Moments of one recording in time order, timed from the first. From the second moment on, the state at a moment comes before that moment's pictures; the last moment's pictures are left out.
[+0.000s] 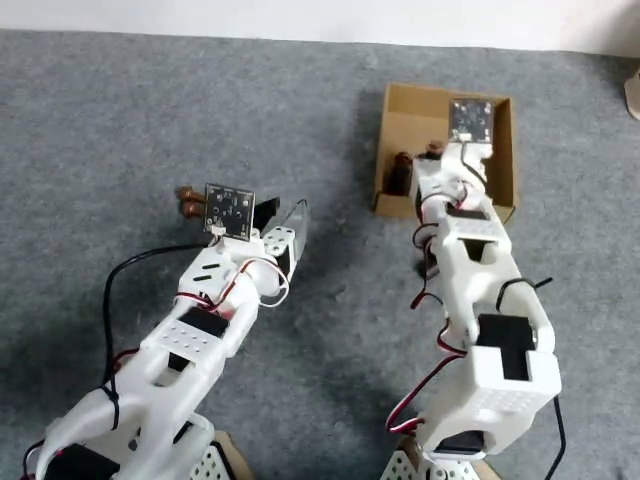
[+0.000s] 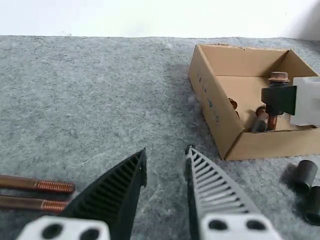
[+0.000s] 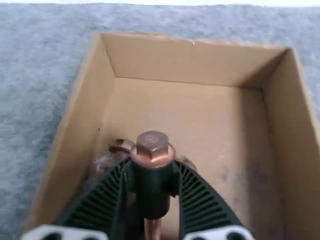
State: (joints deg) left arm 16.0 -32.5 75.2 -14.6 14.6; right arm -0.1 9.4 29.4 0.0 3.0
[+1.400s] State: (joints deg) left arm 13.7 -32.5 75.2 -14.6 14.6; right arm 1.7 -15.4 25.8 35.2 -10.4
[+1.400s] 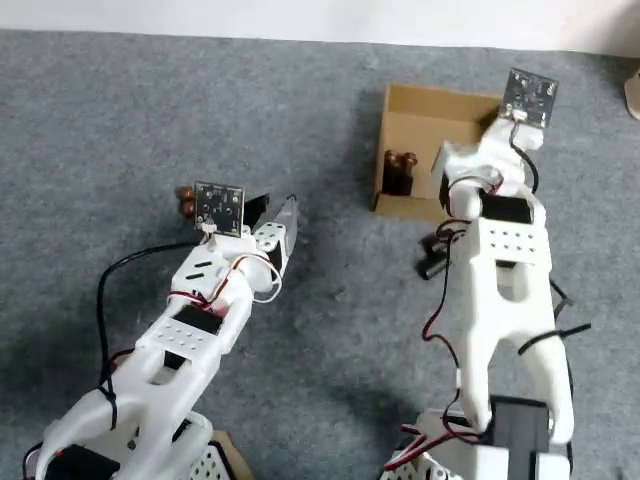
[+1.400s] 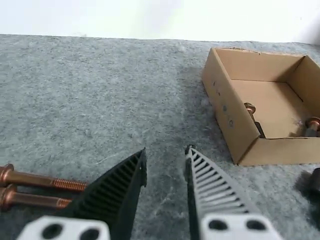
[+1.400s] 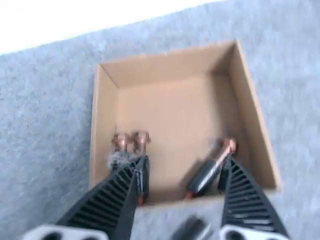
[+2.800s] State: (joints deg) left arm 8.6 -32.5 75.2 -14.6 14.6; right arm 1.7 -19.3 50.7 36.1 -49.0
